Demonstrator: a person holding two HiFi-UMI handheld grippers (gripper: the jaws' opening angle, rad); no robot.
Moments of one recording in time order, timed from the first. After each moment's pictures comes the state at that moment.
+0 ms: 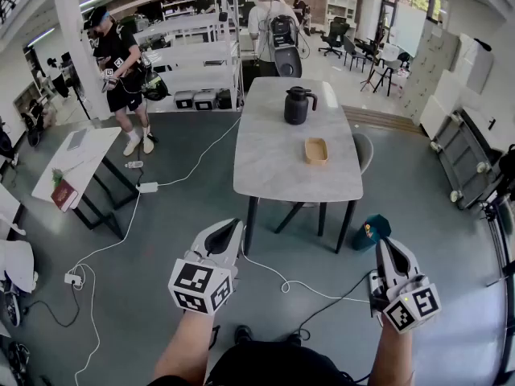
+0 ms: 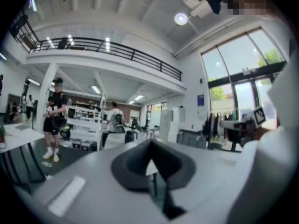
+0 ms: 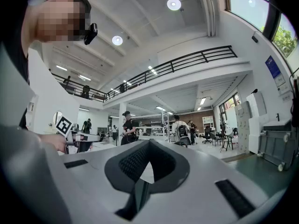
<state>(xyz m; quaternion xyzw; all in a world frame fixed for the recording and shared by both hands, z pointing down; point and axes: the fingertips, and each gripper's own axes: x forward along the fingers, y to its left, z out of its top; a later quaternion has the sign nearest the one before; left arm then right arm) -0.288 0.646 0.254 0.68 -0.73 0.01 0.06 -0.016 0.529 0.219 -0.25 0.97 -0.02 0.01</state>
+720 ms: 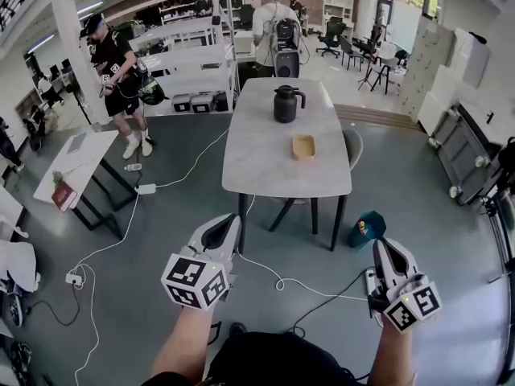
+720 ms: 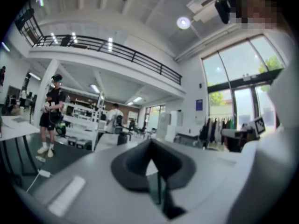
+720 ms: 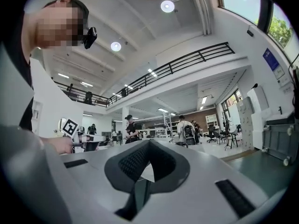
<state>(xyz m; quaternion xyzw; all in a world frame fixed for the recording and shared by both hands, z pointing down) -0.226 0.625 0.238 0.69 -0.72 -0.03 0.07 0.049 0.517 0.217 -0.22 0.97 -0.03 0.03</state>
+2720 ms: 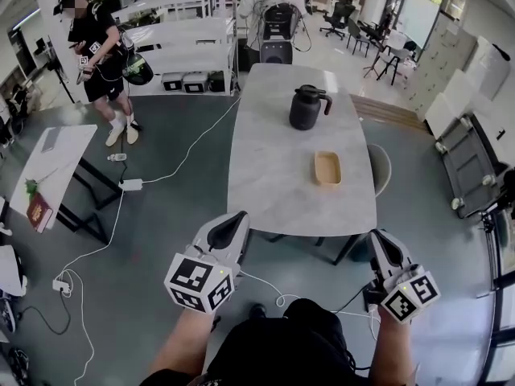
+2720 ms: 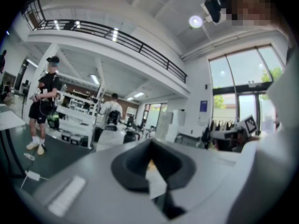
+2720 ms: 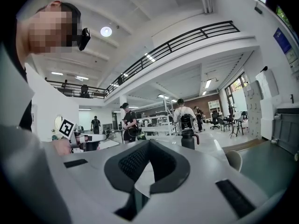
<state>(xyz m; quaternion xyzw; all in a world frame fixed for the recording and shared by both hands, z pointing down) -0.426 0.459 0.279 0.70 -0.70 -0.04 0.11 -0.194 0.347 0.255 -0.21 0.97 -0.08 -0.04</state>
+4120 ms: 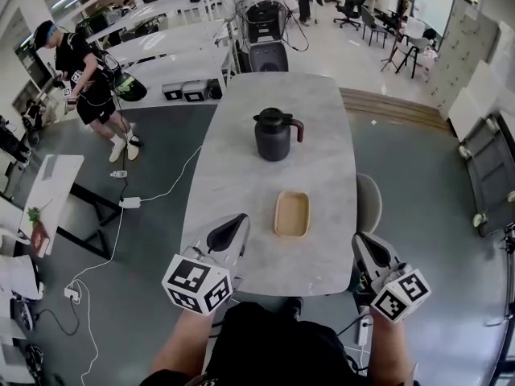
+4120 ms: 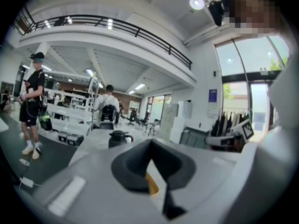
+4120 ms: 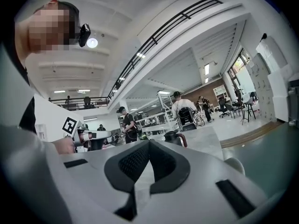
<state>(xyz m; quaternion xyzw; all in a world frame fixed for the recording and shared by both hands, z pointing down) -0.371 0.151 0.285 0.68 -0.72 0.01 0.13 -0.172 0.040 0.305 -0.14 0.98 -0.16 -0.03</state>
